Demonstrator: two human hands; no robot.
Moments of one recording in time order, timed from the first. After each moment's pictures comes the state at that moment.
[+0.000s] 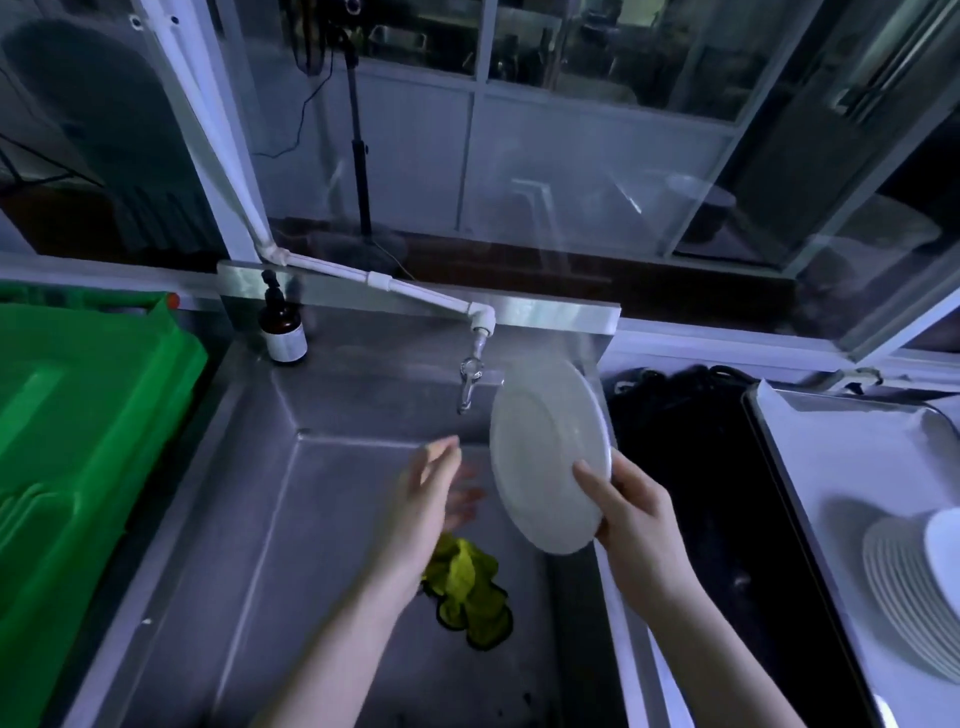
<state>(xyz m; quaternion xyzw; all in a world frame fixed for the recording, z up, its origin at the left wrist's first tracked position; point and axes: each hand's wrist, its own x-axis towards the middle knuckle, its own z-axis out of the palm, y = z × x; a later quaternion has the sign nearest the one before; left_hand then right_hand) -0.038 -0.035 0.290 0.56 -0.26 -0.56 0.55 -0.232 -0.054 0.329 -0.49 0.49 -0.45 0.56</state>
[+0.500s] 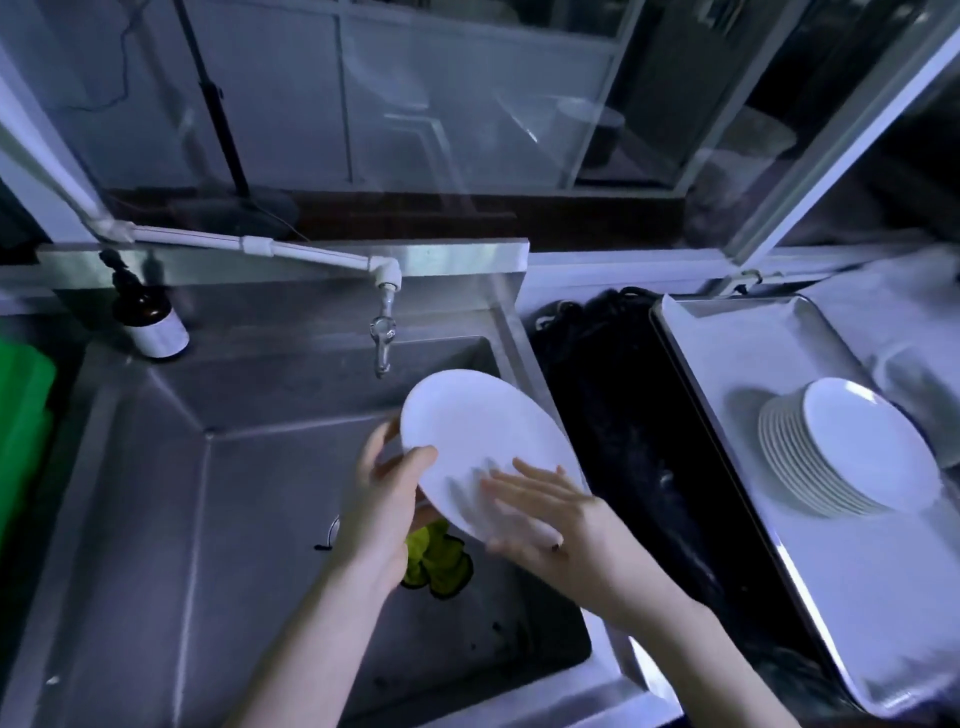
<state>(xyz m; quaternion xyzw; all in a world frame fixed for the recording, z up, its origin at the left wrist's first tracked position) -0.065 -0.032 0.291 0.54 -0.20 -0.61 0.54 -0.255 0.004 0.328 -0.78 0.52 -0.14 0.31</state>
